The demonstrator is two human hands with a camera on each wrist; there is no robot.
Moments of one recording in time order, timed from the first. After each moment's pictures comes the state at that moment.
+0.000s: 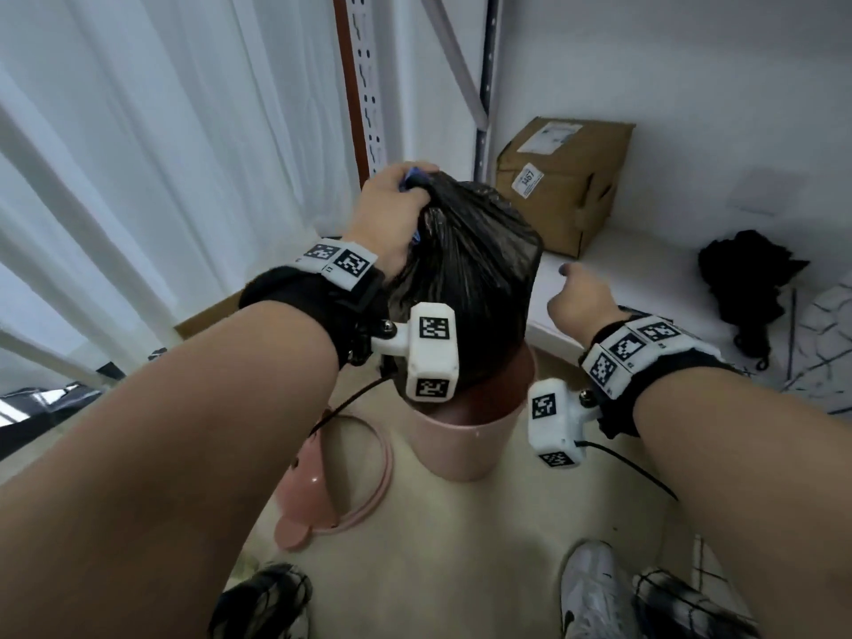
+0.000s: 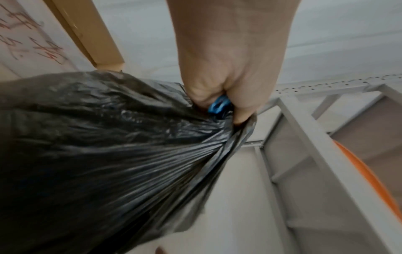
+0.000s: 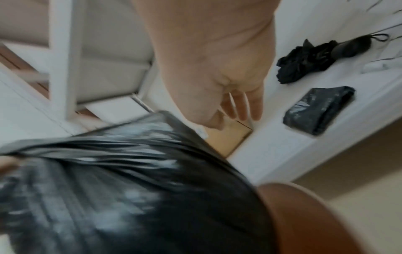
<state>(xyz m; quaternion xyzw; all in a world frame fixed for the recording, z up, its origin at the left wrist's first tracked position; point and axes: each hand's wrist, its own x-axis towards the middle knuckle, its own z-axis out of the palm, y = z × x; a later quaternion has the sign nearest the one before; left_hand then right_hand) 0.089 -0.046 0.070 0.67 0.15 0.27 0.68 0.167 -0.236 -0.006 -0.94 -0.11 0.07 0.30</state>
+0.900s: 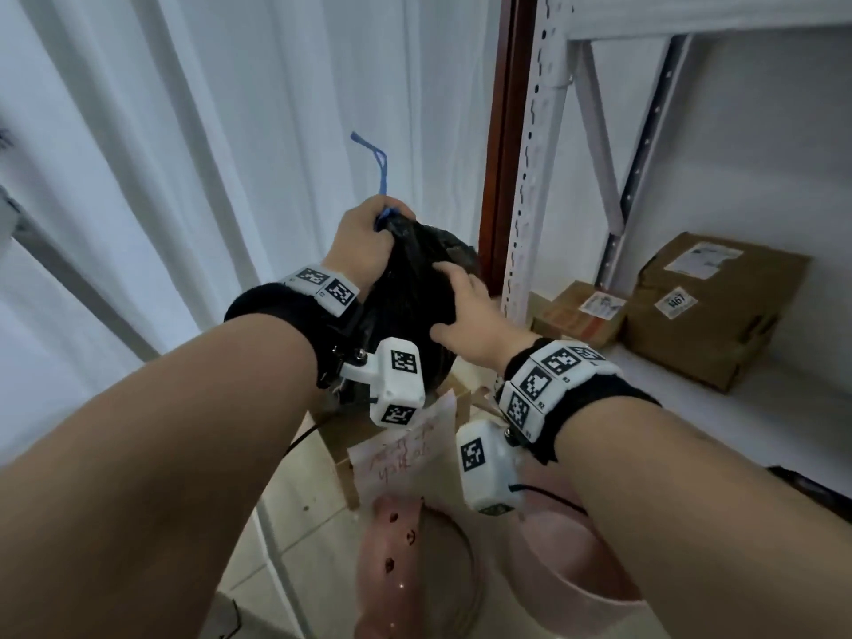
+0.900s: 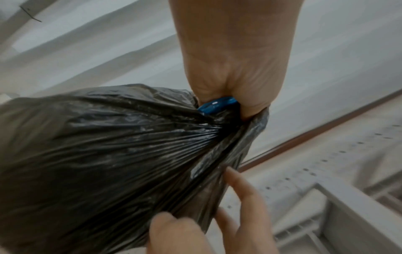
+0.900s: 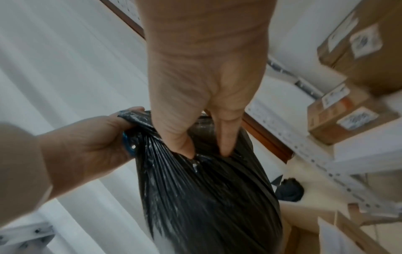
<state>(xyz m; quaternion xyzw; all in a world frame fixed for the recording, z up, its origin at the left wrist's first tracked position) 0.028 0.159 0.142 0.77 0.19 0.38 0.47 0.102 0.024 0.089 -0.80 -0.45 0.17 0.36</state>
